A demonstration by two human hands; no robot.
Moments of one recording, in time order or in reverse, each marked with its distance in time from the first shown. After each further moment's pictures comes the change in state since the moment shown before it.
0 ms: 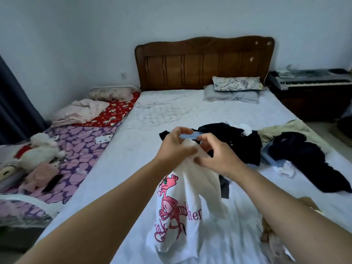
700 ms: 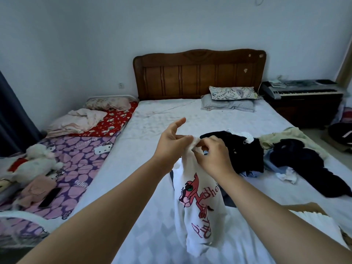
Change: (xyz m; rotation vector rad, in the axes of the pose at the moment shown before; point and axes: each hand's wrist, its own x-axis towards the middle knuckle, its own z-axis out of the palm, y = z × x) left_hand 0.012 0.005 -0.068 -0.215 -0.012 0.081; right_hand 0.036 -0.039 0.066 -0.173 0.435 -0.072
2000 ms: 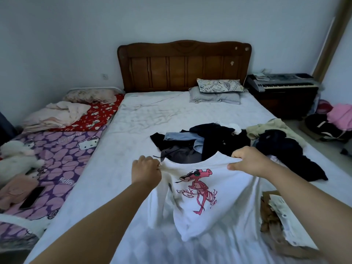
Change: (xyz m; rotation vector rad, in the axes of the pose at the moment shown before) left_hand -0.009 -0.112 -0.056 1.299 0.087 0.002; right_hand -0.011 0.080 -0.079 -0.297 -0.537 0.293
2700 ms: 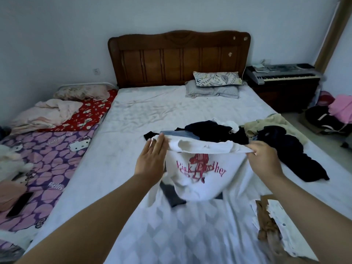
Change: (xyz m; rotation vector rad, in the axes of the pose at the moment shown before) left_hand 0.074 0.041 0.025 0.329 0.115 0.409; right_hand 0.049 0.059 -0.010 0.050 0.599 0.101
